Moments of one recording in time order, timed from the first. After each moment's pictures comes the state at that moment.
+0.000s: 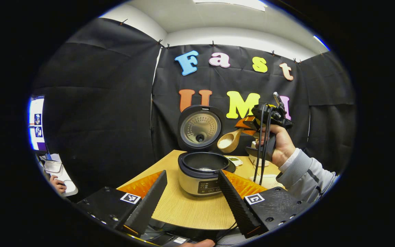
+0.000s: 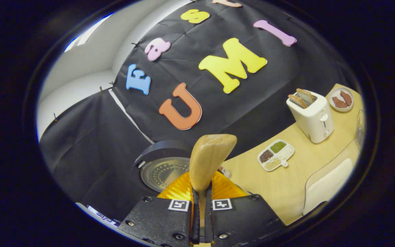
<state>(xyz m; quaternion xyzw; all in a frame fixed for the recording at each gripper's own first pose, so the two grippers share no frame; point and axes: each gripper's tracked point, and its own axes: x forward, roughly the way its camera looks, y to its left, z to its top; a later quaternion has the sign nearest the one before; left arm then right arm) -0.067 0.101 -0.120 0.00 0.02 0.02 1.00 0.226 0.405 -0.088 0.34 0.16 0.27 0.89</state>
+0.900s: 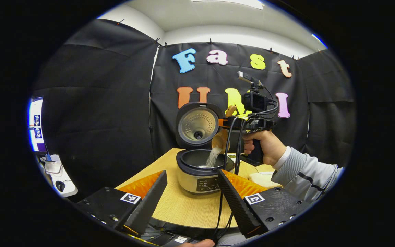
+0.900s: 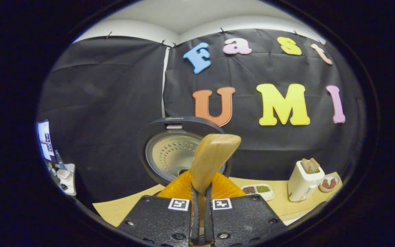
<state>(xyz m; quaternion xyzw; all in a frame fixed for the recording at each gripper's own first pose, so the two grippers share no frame) -0.072 0.094 -0.124 0.01 0.03 0.01 1.00 0.194 0.469 -0.074 -0.01 0.03 0.30 0.95</state>
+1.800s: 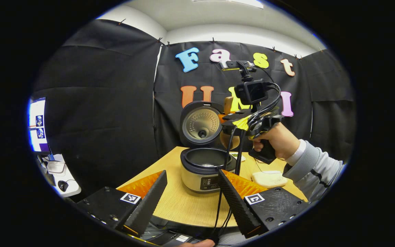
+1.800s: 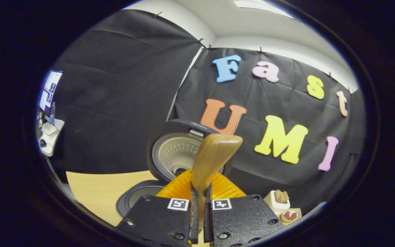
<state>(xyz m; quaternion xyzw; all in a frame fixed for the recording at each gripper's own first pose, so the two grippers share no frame) -0.074 0.097 -0.122 0.01 0.04 0.03 1.00 0.168 0.454 -0.052 -0.15 -0.02 0.28 0.95</state>
